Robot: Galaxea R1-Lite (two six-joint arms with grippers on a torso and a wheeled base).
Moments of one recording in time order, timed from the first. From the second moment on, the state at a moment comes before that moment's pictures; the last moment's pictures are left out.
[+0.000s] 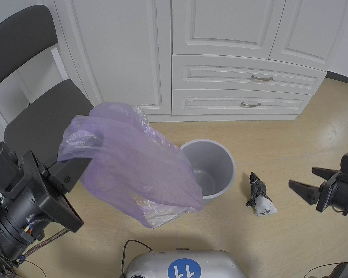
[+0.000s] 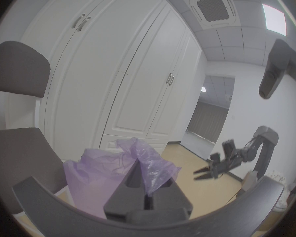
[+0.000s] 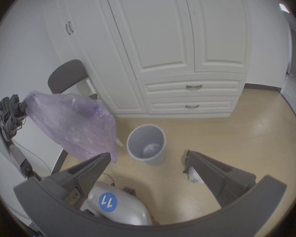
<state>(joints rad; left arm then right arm) -0.90 1.24 -0.29 -1.23 0.17 -0.04 0.44 1.08 -0.42 -0.38 -0.06 0.12</state>
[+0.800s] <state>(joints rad) -0.94 1.44 -0.62 -1.27 0.31 -0.23 0.74 1.50 -0.27 -0.84 -0.06 0.27</state>
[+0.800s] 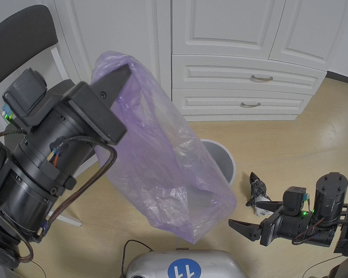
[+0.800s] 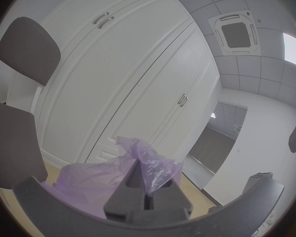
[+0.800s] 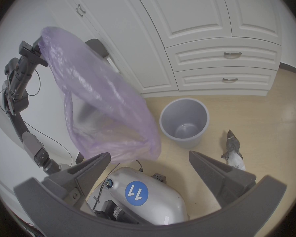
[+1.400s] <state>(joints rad) -1.05 1.40 -0.62 -1.27 0.31 -0.23 0.71 1.79 -0.32 -1.29 -0.18 0.45</state>
